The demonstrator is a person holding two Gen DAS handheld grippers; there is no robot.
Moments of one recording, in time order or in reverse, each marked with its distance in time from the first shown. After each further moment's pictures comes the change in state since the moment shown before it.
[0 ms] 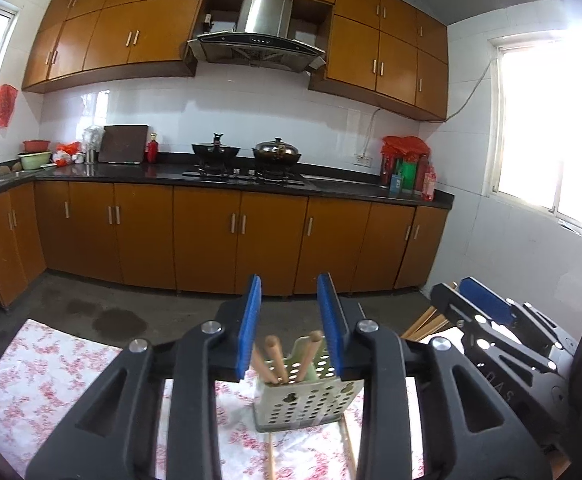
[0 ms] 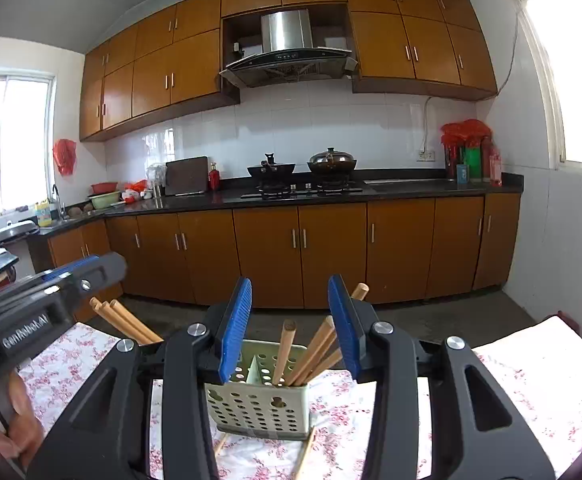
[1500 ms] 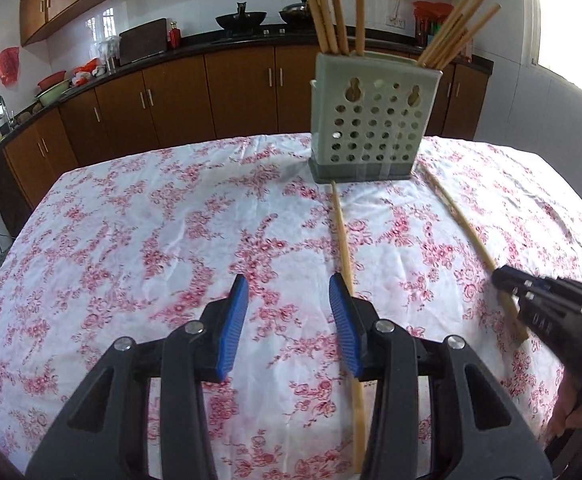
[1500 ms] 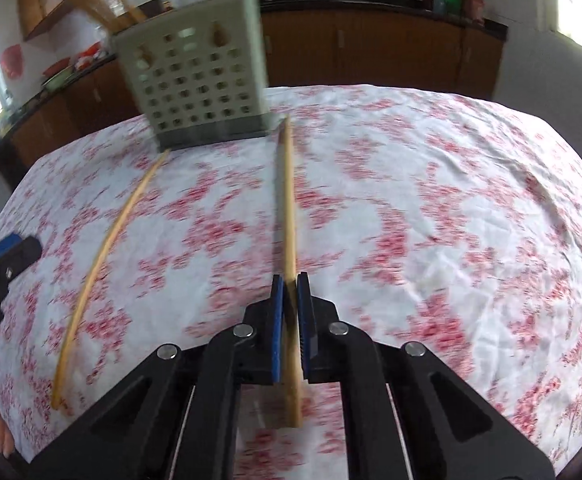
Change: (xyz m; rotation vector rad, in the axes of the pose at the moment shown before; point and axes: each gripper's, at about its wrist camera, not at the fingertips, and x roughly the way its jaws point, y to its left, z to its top) left arm -0.029 0.019 -0.205 0.088 0.477 0.156; right arm 0.000 -0.028 -0.199 0.108 0.625 -0.133
